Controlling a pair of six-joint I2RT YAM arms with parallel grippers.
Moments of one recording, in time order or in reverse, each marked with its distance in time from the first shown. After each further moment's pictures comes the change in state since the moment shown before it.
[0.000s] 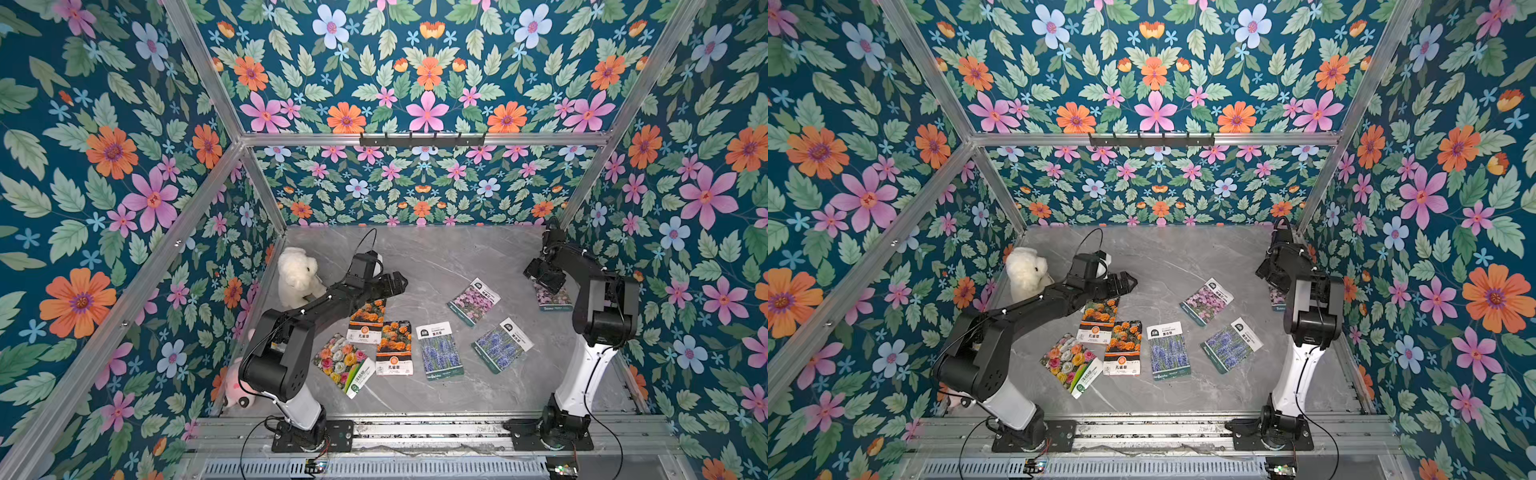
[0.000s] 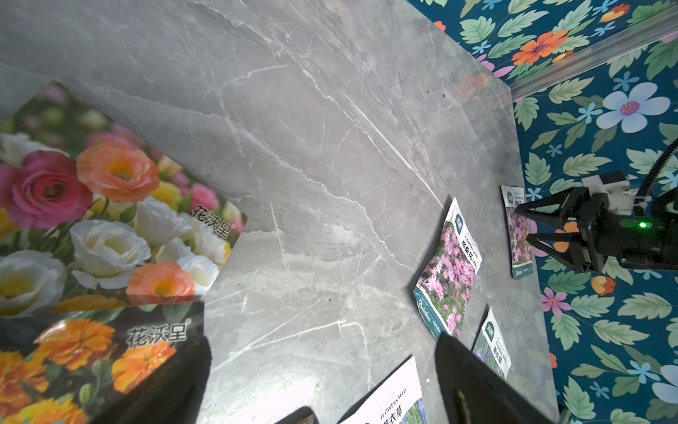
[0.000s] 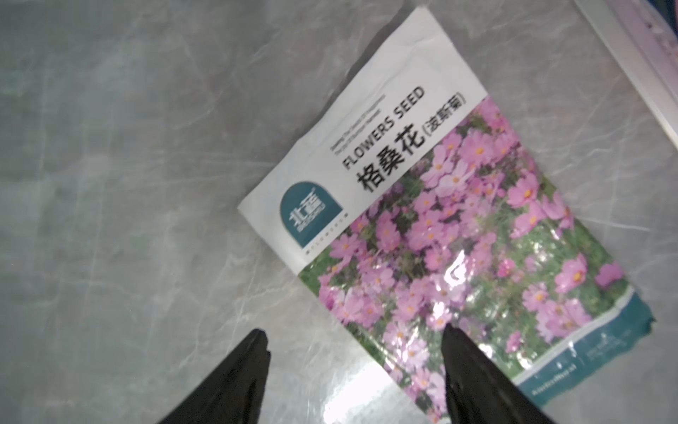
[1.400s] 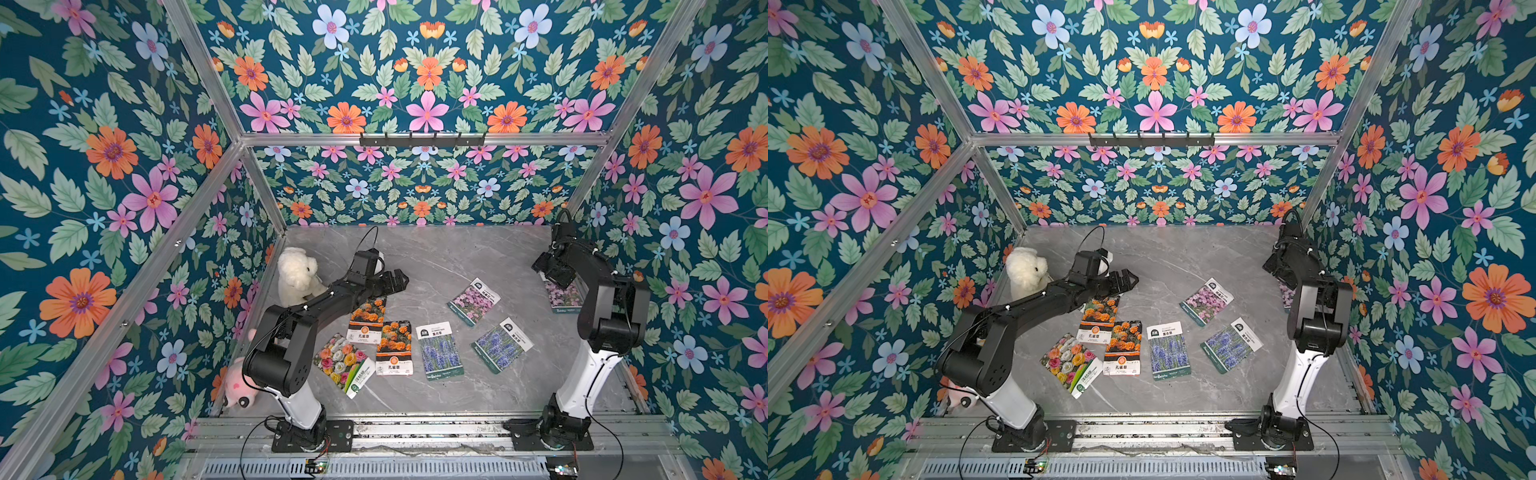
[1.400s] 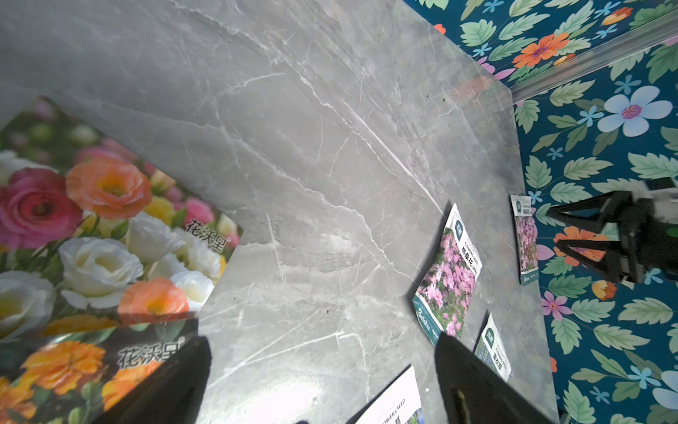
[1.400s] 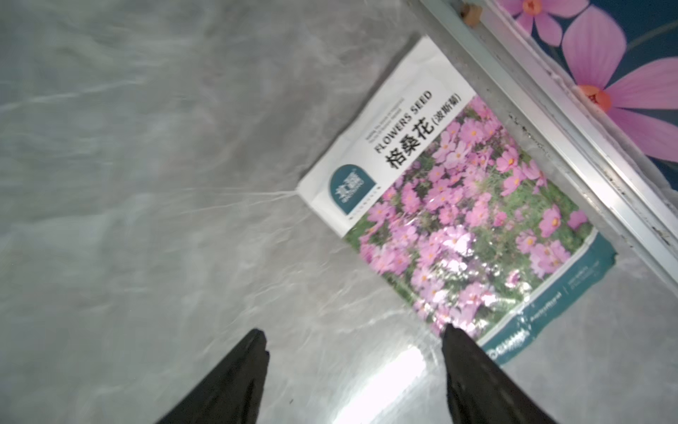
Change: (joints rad) left arm -0.002 0.042 0.055 -0.009 0.006 0.000; right arm -0.009 -0.120 0.003 -0.044 0.029 -0.003
